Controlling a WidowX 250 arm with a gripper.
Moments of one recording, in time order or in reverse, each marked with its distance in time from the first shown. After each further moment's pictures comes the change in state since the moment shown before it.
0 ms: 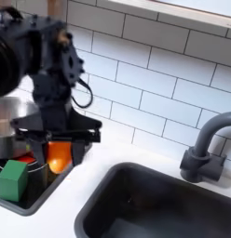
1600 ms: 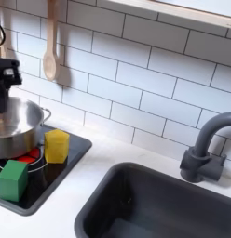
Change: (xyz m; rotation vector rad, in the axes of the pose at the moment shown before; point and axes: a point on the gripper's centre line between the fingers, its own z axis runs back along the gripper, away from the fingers) arm 0.056 0.093 0.029 0.046 0.073 0.150
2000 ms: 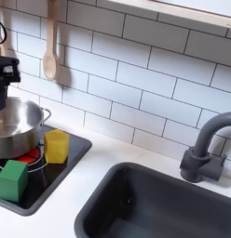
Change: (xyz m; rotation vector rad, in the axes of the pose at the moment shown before) arm 0.008 0.001 -0.001 0.005 0.008 -0.003
